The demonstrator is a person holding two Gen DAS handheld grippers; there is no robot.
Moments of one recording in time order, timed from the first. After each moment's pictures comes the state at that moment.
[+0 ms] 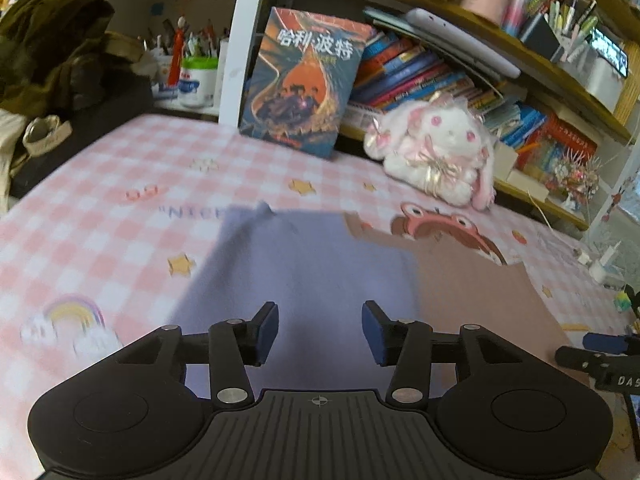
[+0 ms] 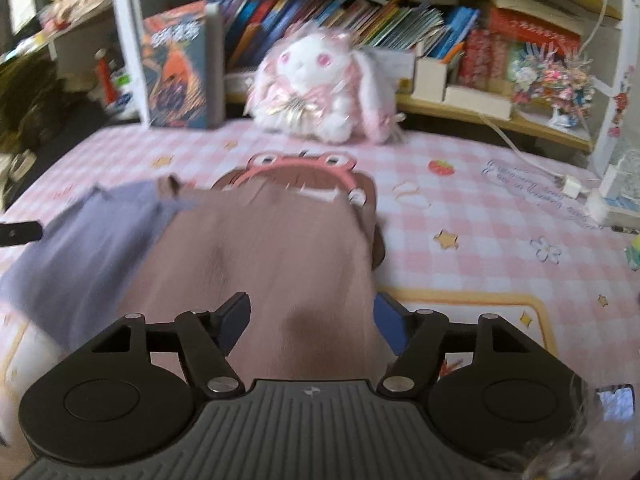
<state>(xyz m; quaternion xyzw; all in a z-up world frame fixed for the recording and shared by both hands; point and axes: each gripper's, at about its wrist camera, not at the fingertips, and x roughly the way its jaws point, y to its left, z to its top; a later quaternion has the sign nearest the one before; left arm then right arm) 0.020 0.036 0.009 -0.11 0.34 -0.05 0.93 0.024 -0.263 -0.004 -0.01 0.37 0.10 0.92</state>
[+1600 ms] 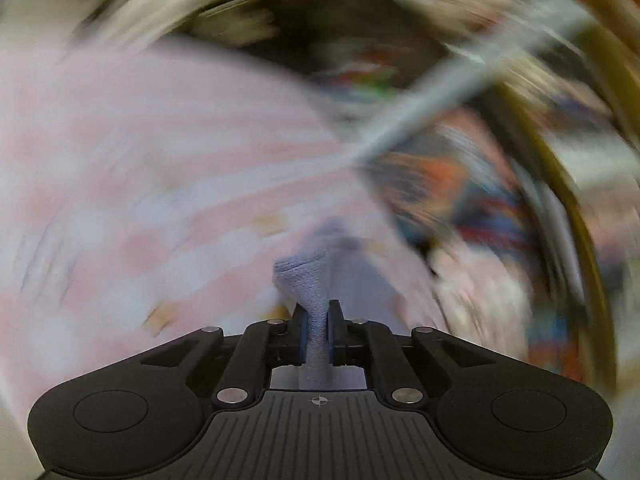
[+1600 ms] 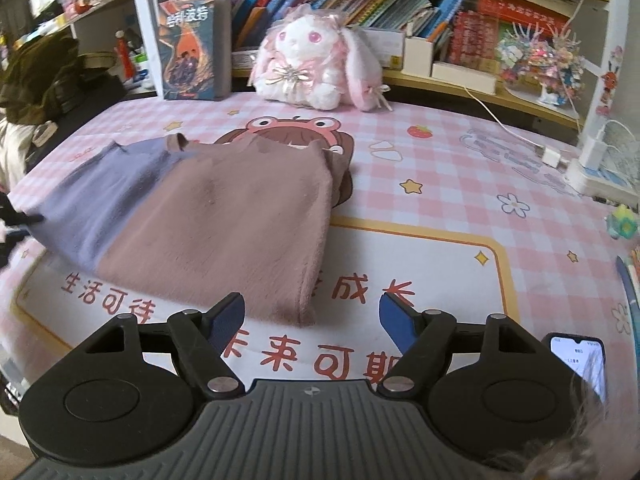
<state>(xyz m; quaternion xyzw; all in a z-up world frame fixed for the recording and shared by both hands) -0.007 0.100 -0.029 -0.42 0.26 0.07 0.87 -0.027 -0.307 -0.004 -0.01 0.39 0.11 0.91</state>
